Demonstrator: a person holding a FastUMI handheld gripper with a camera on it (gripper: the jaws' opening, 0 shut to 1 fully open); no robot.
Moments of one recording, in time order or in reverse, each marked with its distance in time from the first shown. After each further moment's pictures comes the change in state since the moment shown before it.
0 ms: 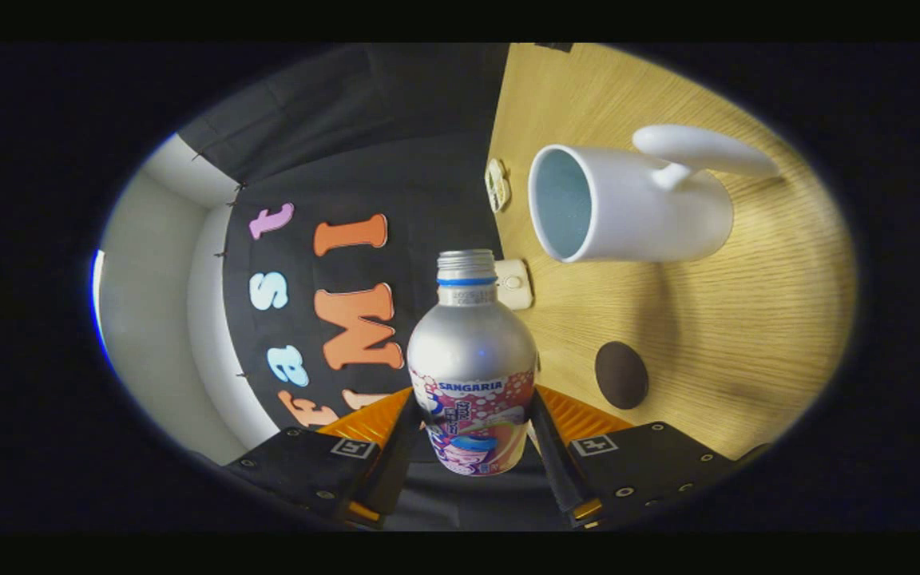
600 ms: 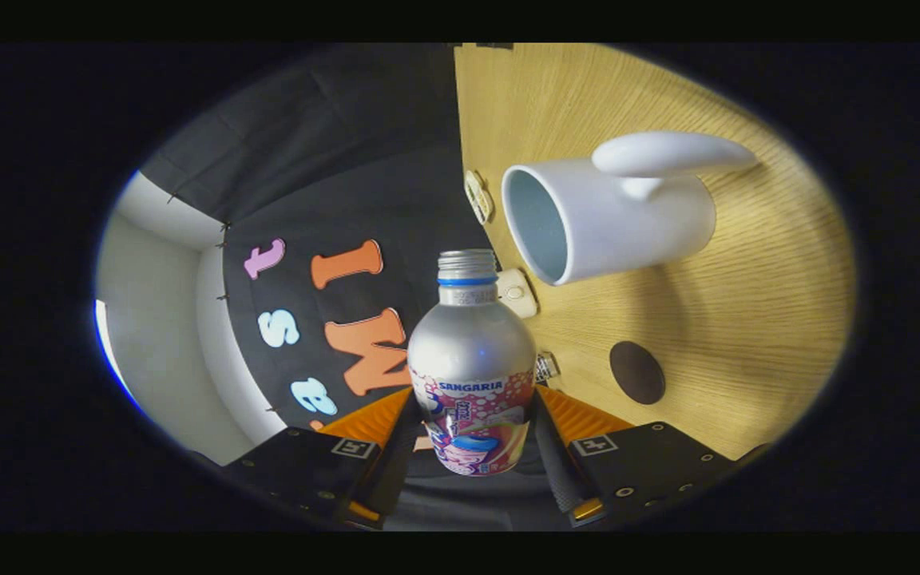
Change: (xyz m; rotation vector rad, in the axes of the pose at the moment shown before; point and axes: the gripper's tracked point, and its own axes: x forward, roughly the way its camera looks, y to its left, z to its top) arm -0.004 0.012 0.020 0.158 -0.033 0.015
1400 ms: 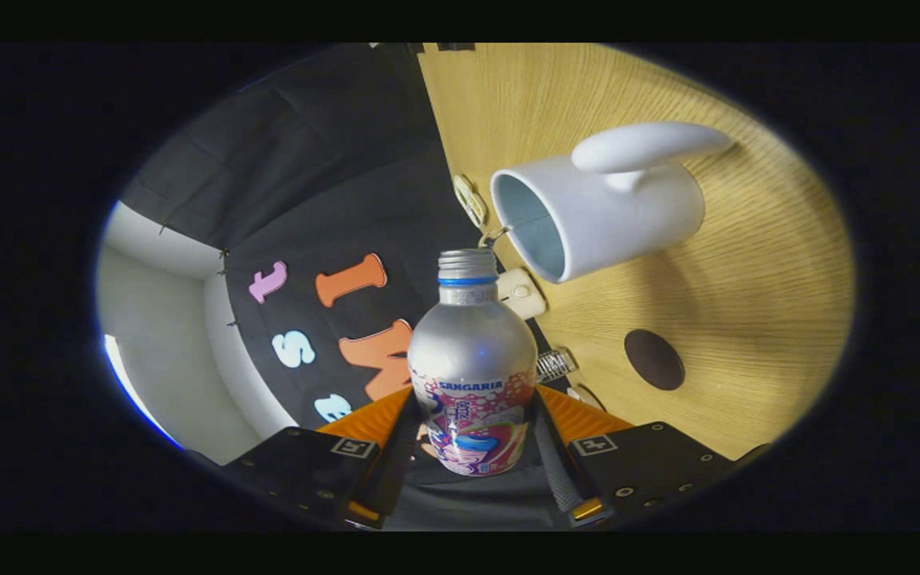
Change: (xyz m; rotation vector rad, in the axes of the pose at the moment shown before) arm -0.005 0.012 0.008 0.116 -0.011 0.026
